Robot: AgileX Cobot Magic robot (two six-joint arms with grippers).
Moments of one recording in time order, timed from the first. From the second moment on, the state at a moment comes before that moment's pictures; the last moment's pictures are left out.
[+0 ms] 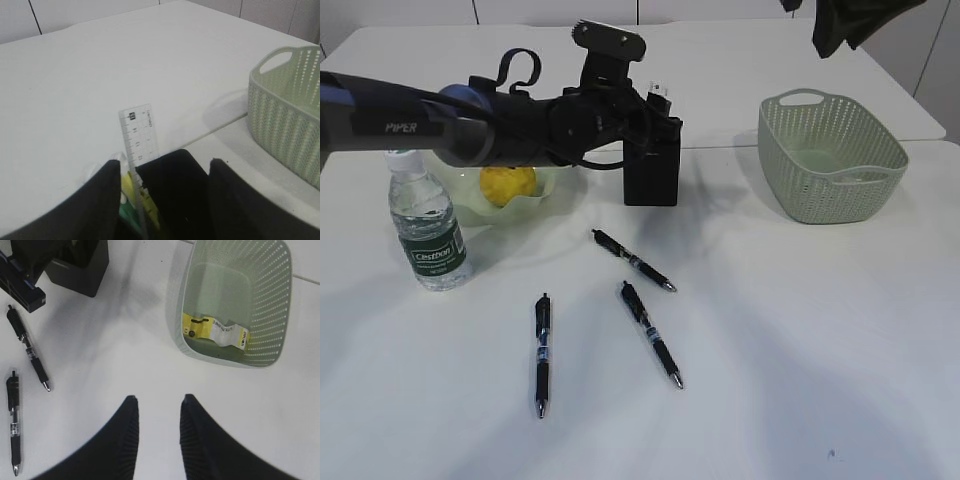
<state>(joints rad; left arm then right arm) -0.53 2.36 -1.78 -0.29 -0.25 0.28 0.32 1.75 -1.85 -0.19 1.25 0.05</state>
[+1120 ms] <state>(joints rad) -0.38 2.18 -1.78 -0.55 0.09 0.32 0.32 1.75 -1.86 -0.19 1.25 0.05</state>
